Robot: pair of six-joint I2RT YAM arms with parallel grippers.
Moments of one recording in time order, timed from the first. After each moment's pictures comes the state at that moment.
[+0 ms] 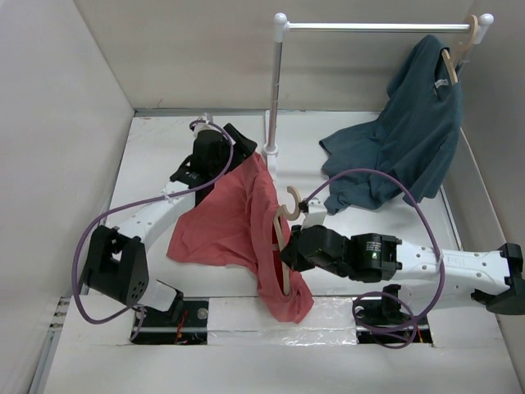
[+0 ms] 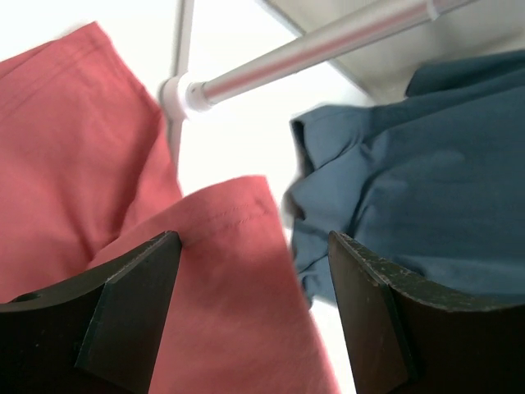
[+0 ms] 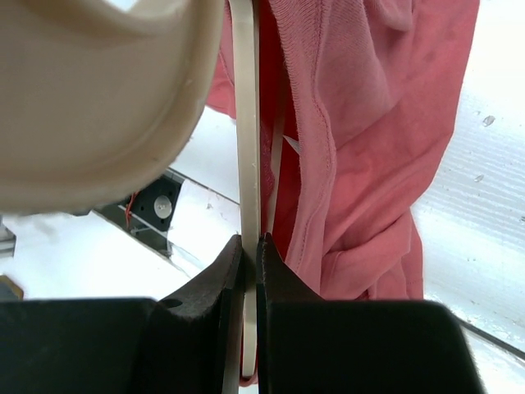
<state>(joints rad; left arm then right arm) -0.44 1.43 1.05 -0.03 -0.06 -0.93 1.36 1.10 1.01 -0.62 0.44 0.99</state>
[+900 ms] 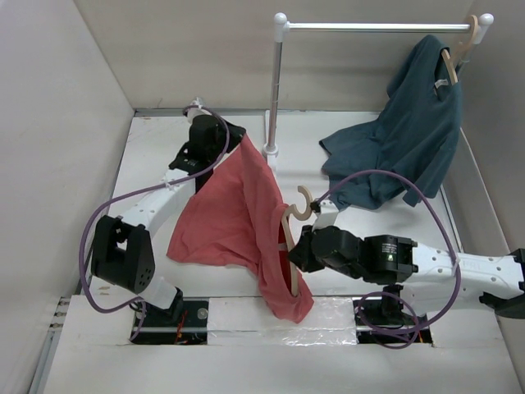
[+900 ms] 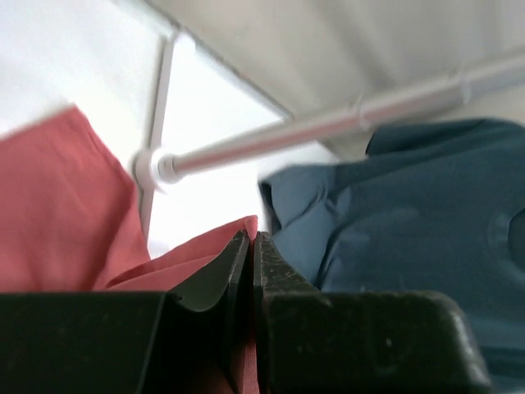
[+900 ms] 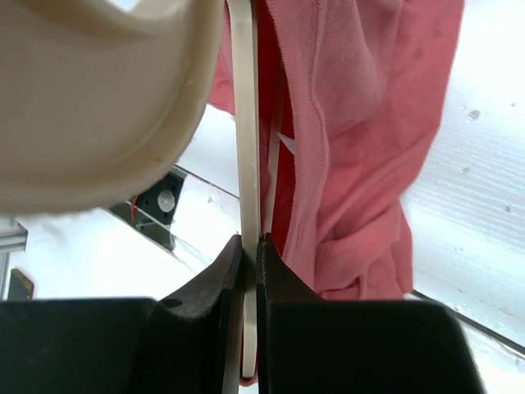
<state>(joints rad) -0.40 1.52 1.16 0.06 -0.08 -0.98 1.36 1.01 0.98 -0.65 0.44 0.99</state>
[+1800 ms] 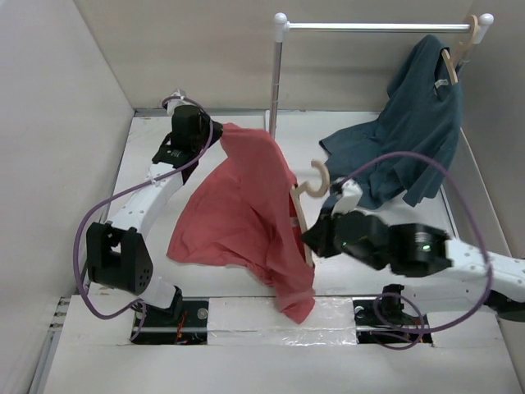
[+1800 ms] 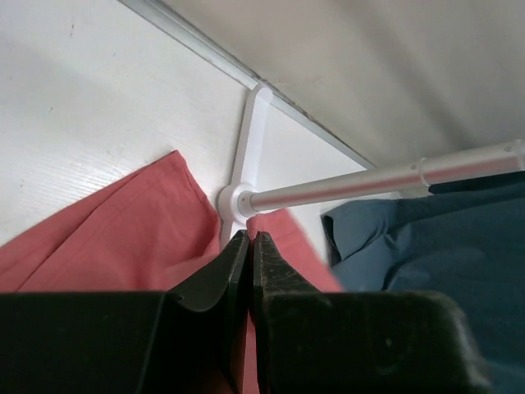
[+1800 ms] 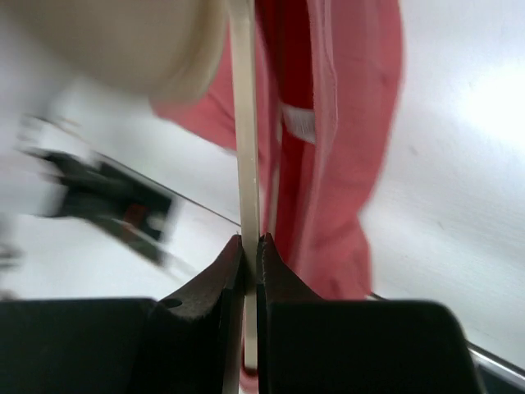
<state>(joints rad) -0.28 1.50 1.27 -0.14 -0.13 -0.84 1.34 0.96 1.13 -0.82 0.53 0.91</state>
